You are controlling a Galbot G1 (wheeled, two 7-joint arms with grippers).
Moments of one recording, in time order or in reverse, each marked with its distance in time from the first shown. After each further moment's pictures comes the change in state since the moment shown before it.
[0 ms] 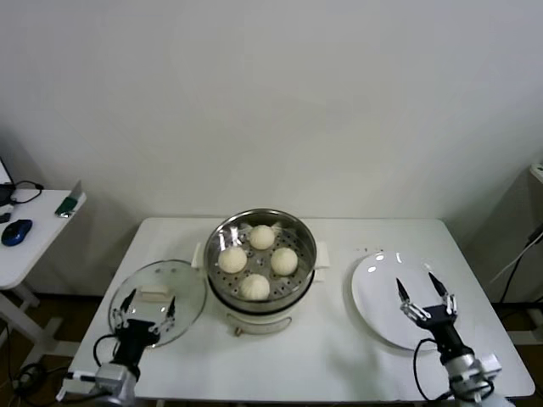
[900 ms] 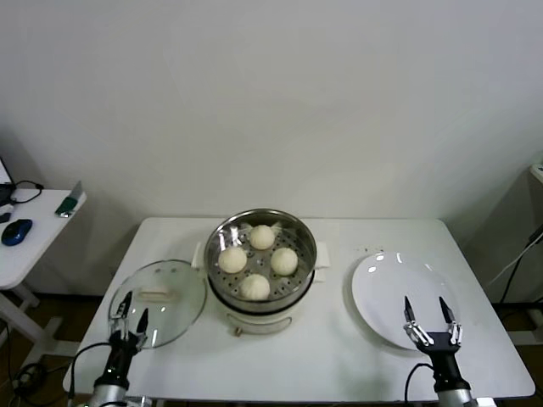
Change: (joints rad) left arm -0.095 0.040 0.010 0.397 1.110 -0.146 -0.404; right arm -0.049 0.139 0.007 -0.043 -0.020 0.163 0.030
